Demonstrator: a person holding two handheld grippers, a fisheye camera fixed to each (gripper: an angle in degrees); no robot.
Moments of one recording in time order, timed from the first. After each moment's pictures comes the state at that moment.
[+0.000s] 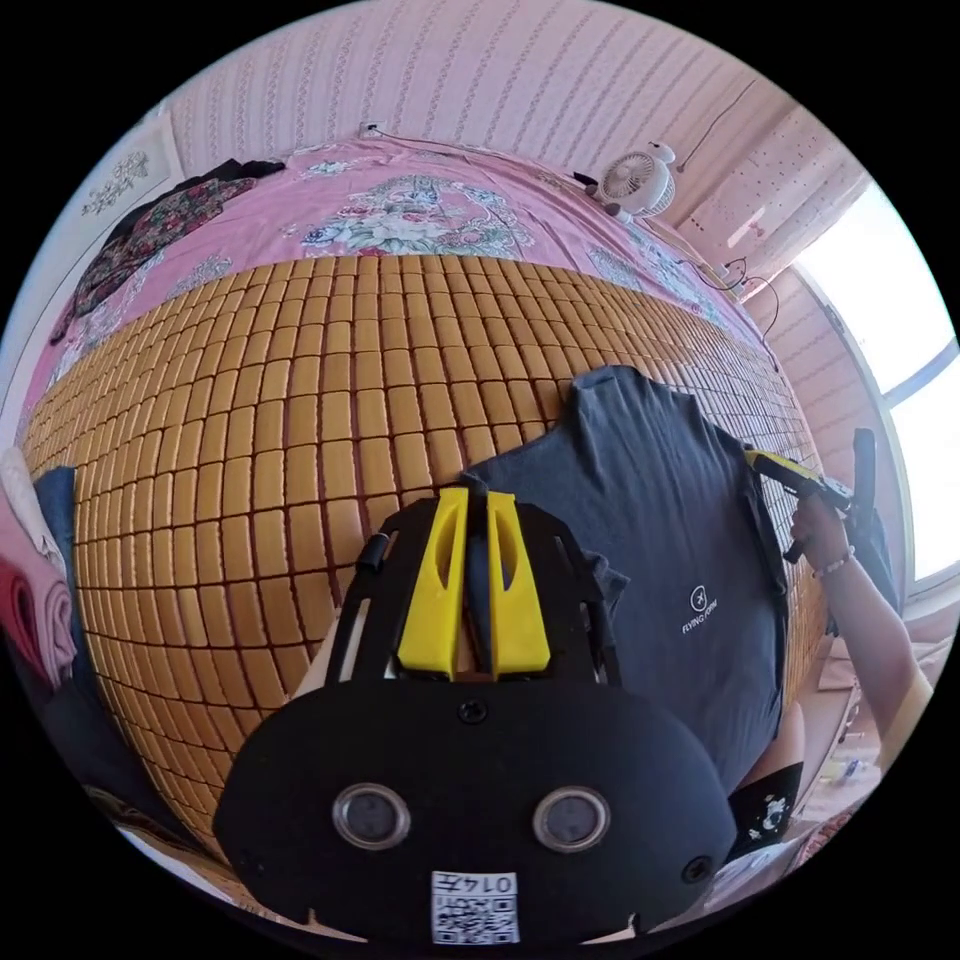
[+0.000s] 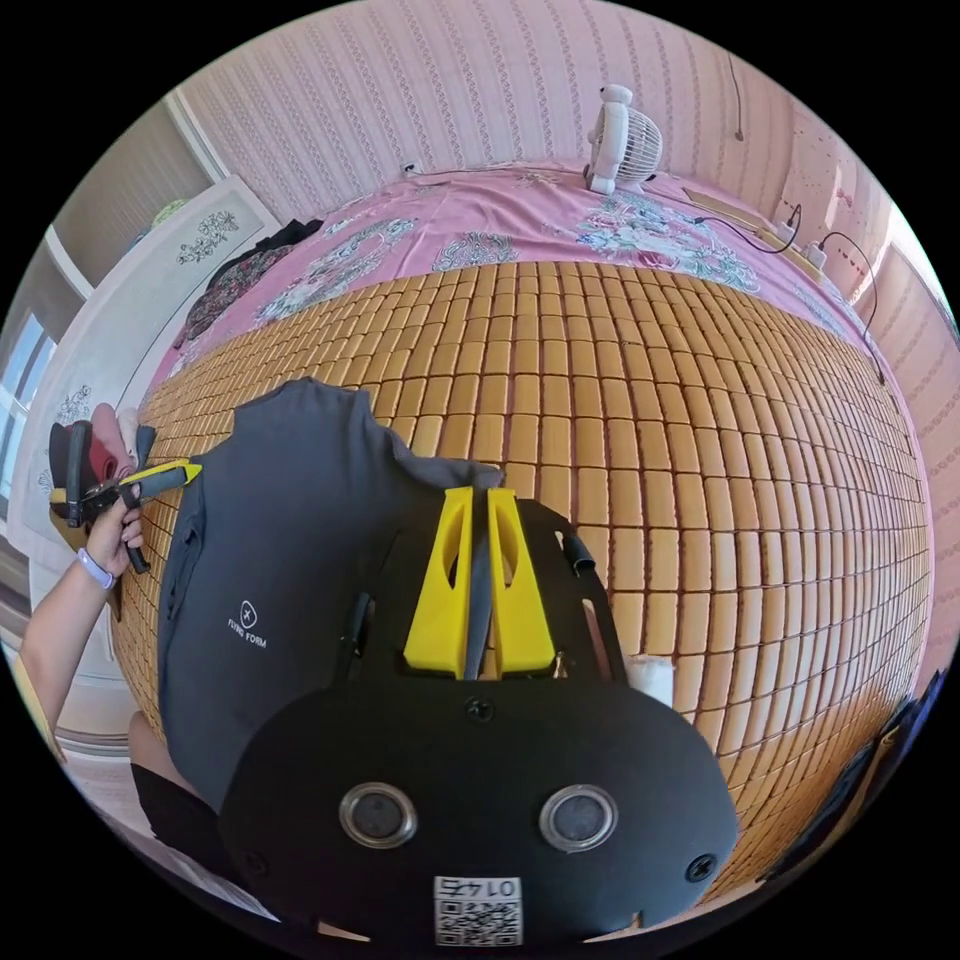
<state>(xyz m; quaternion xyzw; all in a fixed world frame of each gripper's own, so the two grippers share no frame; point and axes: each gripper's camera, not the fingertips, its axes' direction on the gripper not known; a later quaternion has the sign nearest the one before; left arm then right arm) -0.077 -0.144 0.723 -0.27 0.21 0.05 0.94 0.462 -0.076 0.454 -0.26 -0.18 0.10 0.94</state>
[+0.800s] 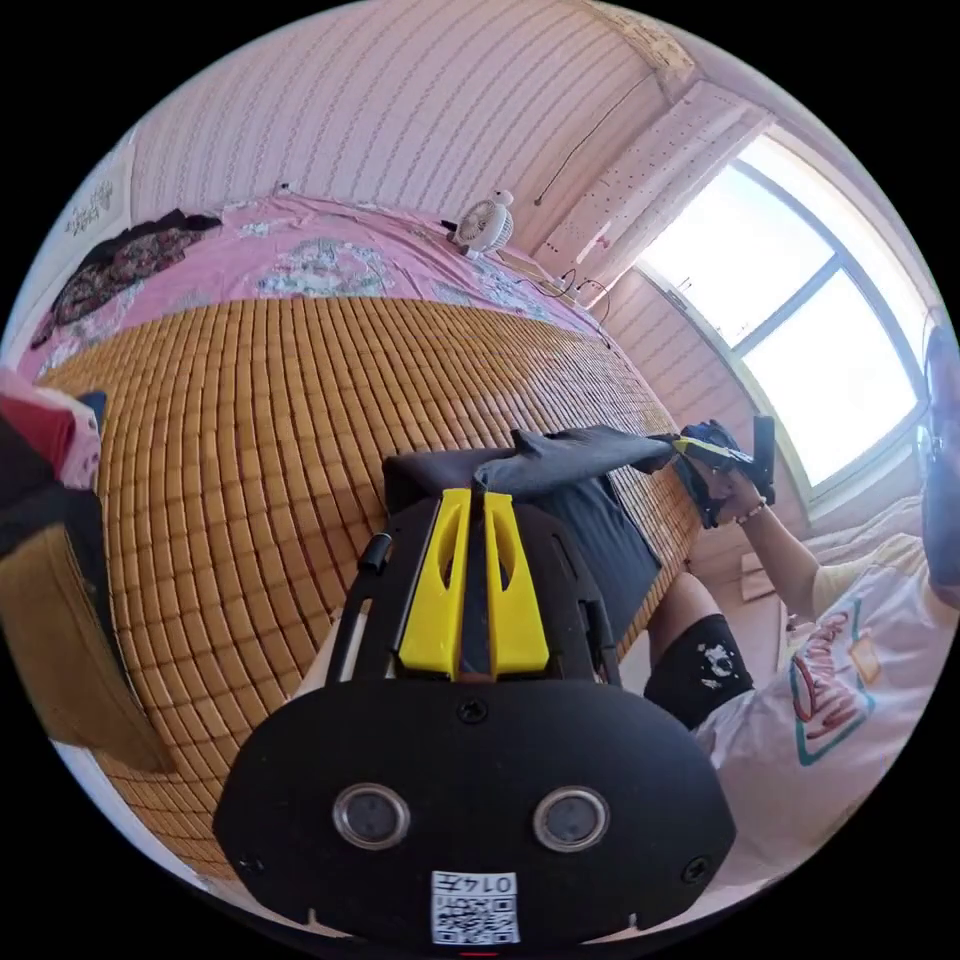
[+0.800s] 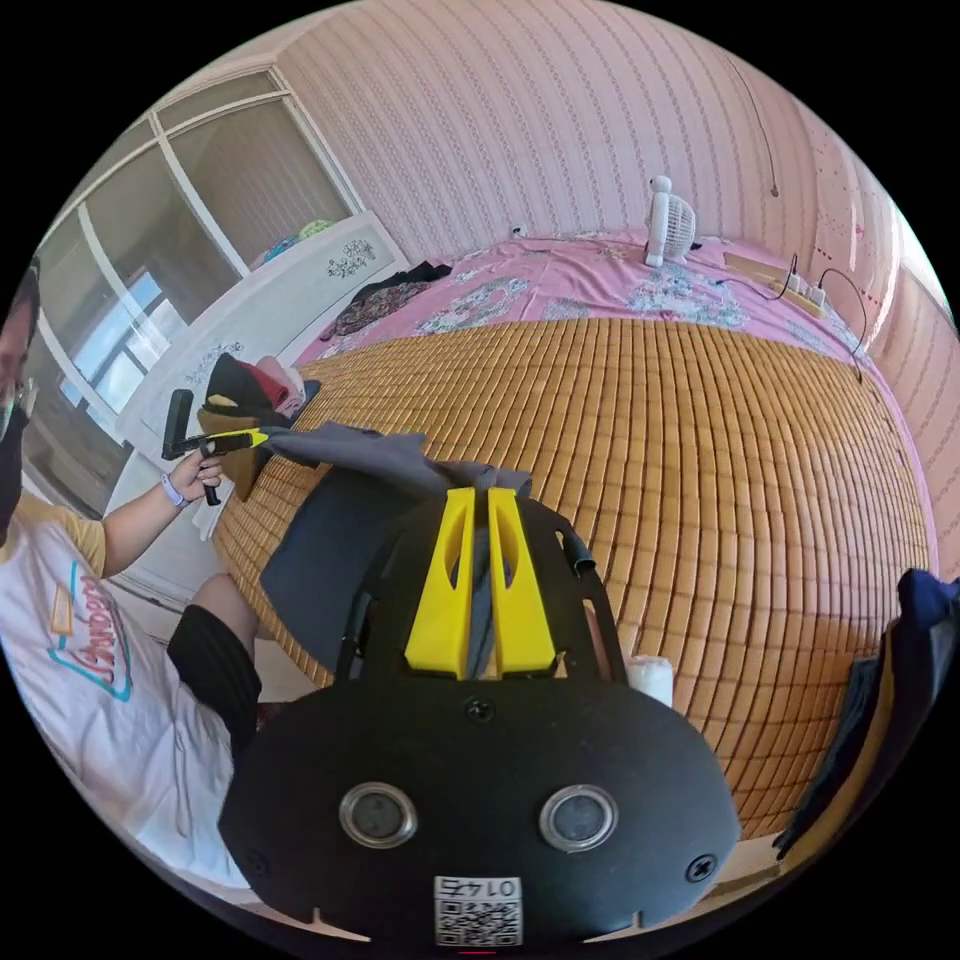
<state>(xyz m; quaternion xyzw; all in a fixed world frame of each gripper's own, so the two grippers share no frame) -0.202 -0.015 0.500 -0.24 0.40 0.02 0.89 0.518 0.023 0.217 -0.18 -0.32 0.08 0.93</state>
